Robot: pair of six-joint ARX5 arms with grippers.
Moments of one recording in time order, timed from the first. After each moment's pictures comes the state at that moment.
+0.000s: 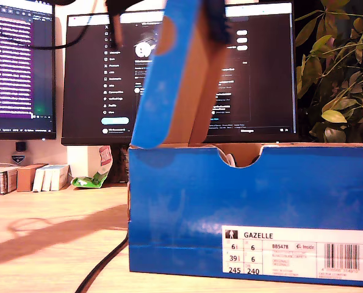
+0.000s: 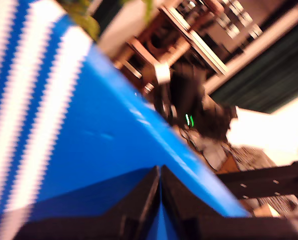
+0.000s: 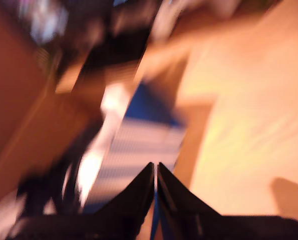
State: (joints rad) left arm -0.55 1.41 1.09 0.02 1.07 -0.52; right arm -0.16 1.03 0.50 0.04 -0.56 0.26
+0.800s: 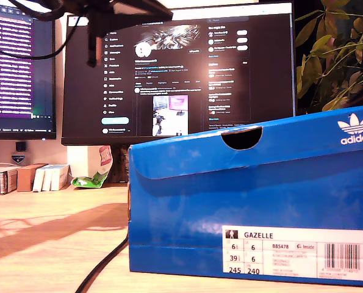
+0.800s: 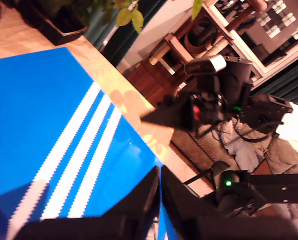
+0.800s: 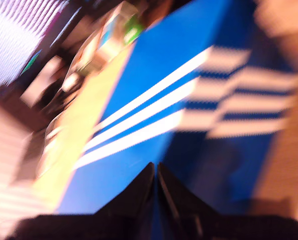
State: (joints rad) left arm -0.44 1.41 1.09 -0.18 1.00 -0.36; right arm -0.11 1.04 0.52 -0.13 -0.95 0.29
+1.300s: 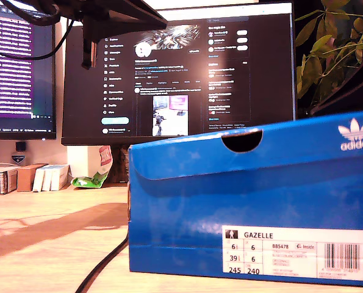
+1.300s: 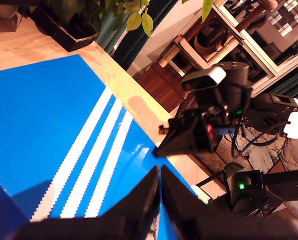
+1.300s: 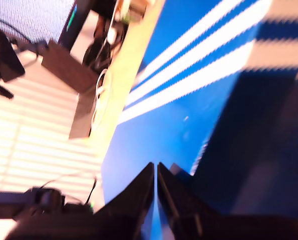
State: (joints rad) left arm -0.43 1.41 1.09 -0.19 0.97 -0.33; right arm -0.02 1.14 0.52 -0.17 -1.08 0.31
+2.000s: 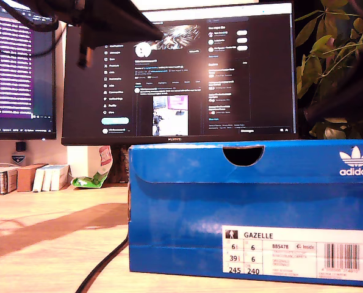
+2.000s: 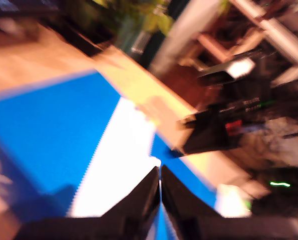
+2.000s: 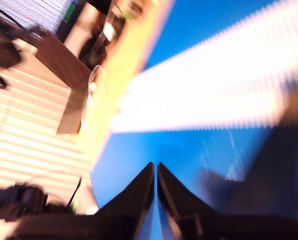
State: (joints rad) left arm -0.41 1.39 1.09 -0.22 0.83 -0.18; right arm -0.02 1.16 0.59 -0.13 -1.04 0.24
